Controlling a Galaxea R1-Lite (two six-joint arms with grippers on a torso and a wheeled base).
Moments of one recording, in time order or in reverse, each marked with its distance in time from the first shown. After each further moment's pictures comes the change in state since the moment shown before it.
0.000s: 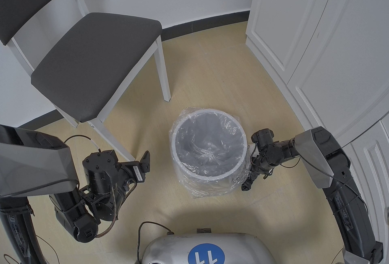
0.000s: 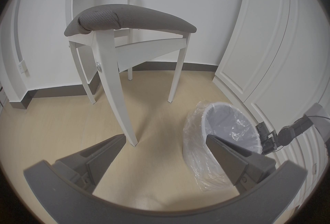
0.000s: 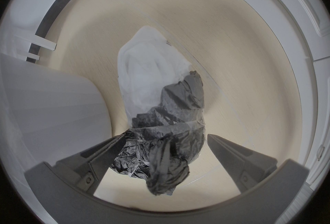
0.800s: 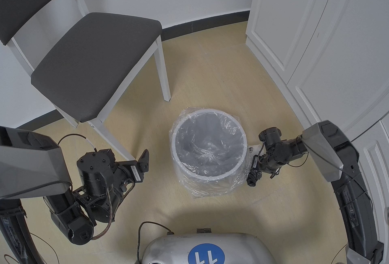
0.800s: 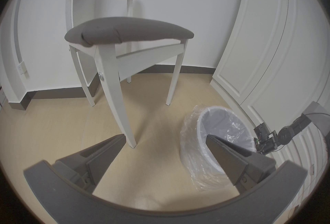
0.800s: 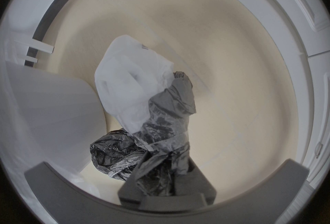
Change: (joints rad) left arm -0.015 -0.050 0.032 0.000 0.002 0.003; right arm -0.035 -0.078 0.145 -0.056 0.001 -0.005
